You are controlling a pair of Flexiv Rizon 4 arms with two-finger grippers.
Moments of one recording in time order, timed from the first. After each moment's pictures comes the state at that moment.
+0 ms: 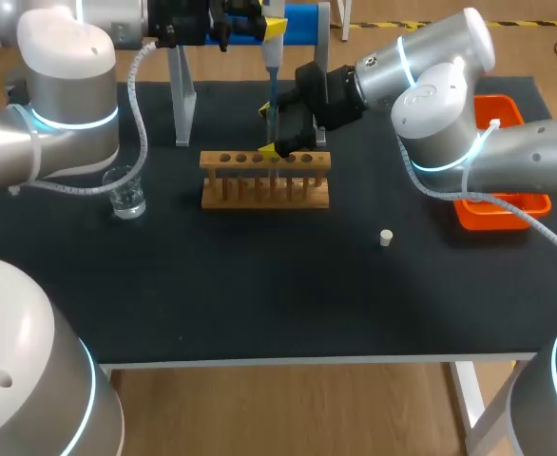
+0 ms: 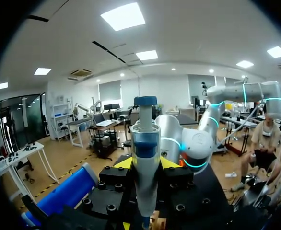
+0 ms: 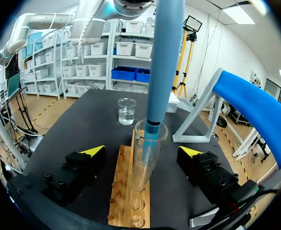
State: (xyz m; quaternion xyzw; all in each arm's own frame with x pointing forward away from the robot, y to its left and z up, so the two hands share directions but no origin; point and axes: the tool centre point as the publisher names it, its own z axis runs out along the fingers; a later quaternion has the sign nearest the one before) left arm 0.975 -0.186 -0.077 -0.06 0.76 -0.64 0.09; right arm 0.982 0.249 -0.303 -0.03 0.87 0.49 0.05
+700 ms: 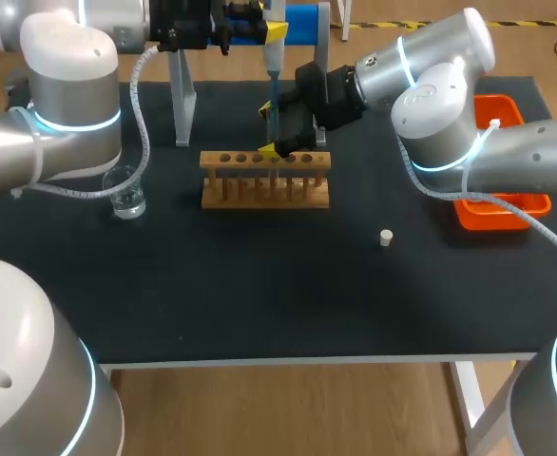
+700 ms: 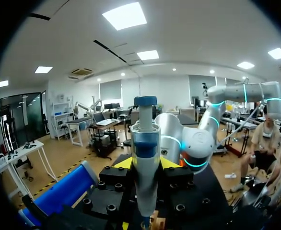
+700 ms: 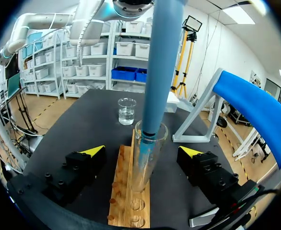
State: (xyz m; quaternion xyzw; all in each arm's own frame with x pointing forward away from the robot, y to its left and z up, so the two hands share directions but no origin) left arm 0.976 -0.187 -0.083 -0.07 0.76 -0.64 0.09; right arm 0.982 0.249 -0.303 -0.03 0.87 0.49 0.05
